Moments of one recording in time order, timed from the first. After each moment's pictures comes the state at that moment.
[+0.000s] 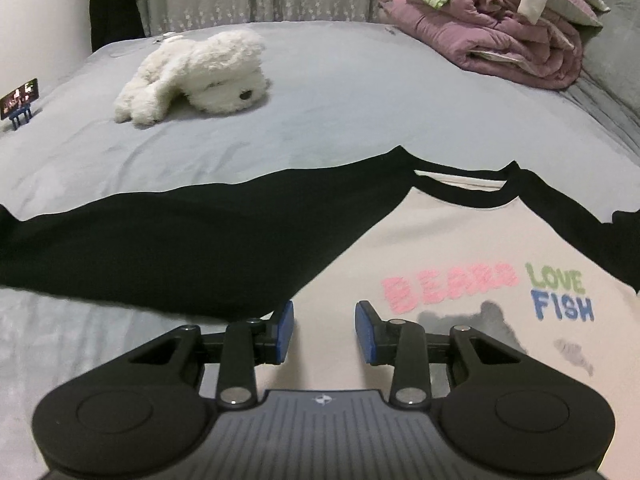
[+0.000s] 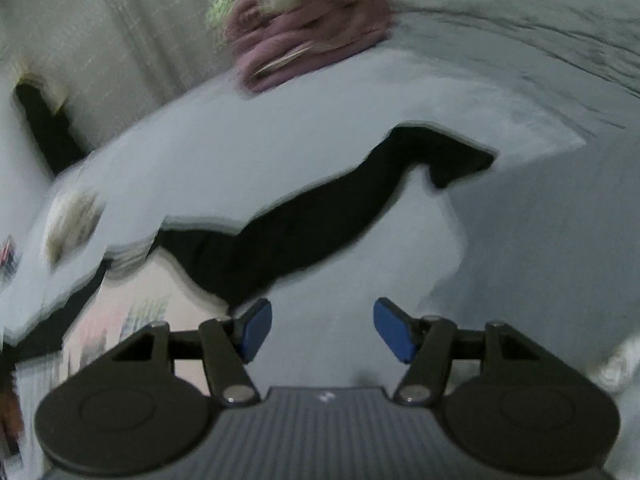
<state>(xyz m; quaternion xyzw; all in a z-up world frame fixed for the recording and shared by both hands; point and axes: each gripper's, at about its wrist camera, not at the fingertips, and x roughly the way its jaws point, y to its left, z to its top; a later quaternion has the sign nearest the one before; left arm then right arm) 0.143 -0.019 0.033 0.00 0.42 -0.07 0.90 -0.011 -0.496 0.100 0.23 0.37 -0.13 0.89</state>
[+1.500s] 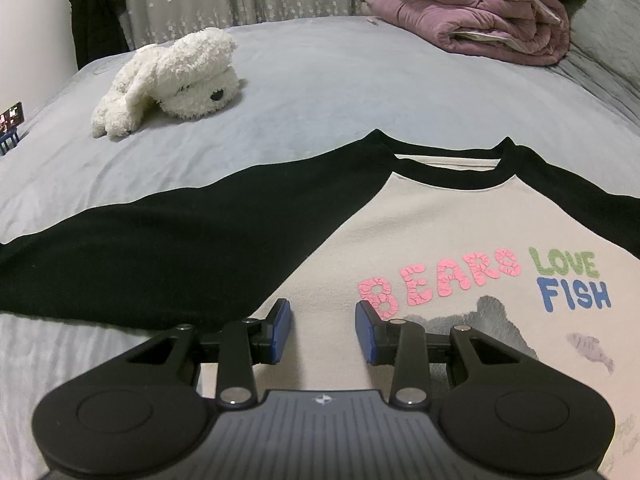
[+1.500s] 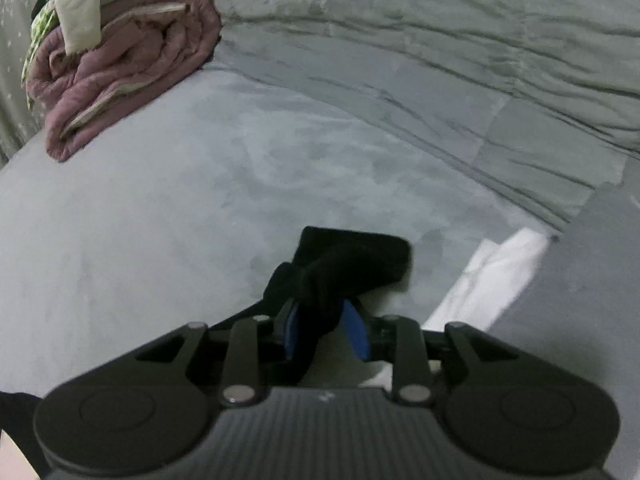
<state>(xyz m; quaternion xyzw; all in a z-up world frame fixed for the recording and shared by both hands) 0.151 -0.041 0.017 0.04 0.42 -0.08 0.90 0.078 -0.586 0.069 0.22 0.38 -0.36 0.82</state>
